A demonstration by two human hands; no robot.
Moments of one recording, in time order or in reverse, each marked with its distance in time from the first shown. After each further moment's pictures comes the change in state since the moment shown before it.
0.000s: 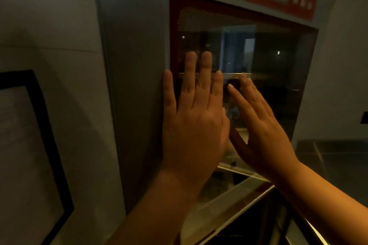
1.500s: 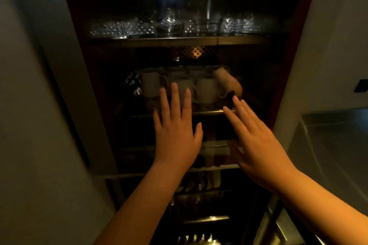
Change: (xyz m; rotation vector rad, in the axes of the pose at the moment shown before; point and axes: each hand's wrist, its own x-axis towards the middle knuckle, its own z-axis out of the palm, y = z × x) left_hand -0.061 0.033 0.163 -0.160 -0.645 -0.162; right_hand -0.067 0.111 0.078 -0.130 -0.444 0.149
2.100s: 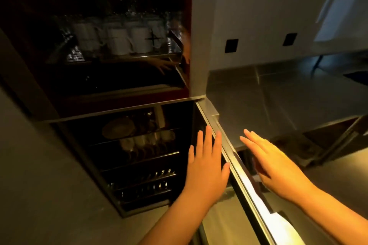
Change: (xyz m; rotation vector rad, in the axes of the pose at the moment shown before) left_hand -0.227 0.217 0.022 -0.347 -0.555 0.192; right_hand -0.291 0.060 -0.087 0.067 -0.442 0.309
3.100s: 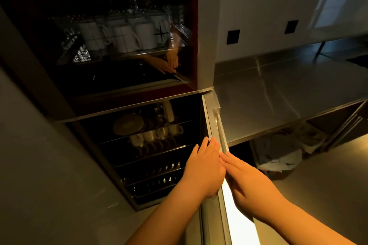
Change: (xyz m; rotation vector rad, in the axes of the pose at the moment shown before) left_hand -0.020 -0.037 -0.012 0.182 -0.311 0.113; right_hand -0.014 -0.094 0.053 0.221 -0.072 0.079
